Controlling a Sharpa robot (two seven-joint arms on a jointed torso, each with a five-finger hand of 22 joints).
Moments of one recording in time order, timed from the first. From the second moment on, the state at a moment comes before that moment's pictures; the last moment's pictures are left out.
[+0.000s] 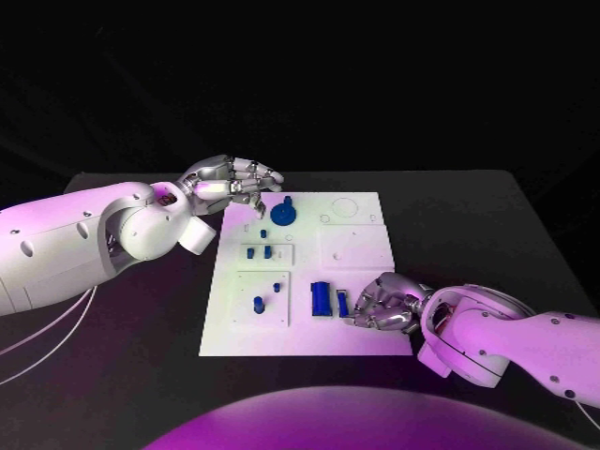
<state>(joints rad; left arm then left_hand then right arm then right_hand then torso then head) 1.17 -0.87 -0.04 1.44 -0.19 0.10 0.23 1.40 -0.18 0.53 0.17 0.23 0.78 0.20 0.42 0.33 0.78 0.14 0.68 0.14 1.01 0.06 1.17 0.45 0.17 1.06 0.14 0.73 0.73 0.97 -0.94 -0.17 1.82 -1.03 -0.36 -0.38 1.07 -0.21 0.44 0.17 0.21 0.98 0.05 0.55 0.55 1.45 -0.02 1.32 1.31 1.47 -0.08 1.45 1.31 0.05 1.46 0.03 1.40 1.31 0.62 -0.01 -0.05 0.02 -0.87</state>
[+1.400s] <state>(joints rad) 1.17 -0.87 -0.04 1.44 -0.19 0.11 0.23 1.39 -0.18 0.53 0.17 0.23 0.78 0.20 0.42 0.33 0.78 0.14 0.68 0.14 1.01 0.06 1.17 0.45 0.17 1.06 0.14 0.73 0.73 0.98 -0.95 -0.17 1.81 -1.03 -0.31 -0.32 1.09 -0.21 0.42 0.18 0.21 0.98 0.05 0.55 0.55 1.45 -0.02 1.32 1.31 1.47 -0.08 1.45 1.31 0.05 1.46 0.03 1.40 1.31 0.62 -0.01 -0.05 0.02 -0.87</state>
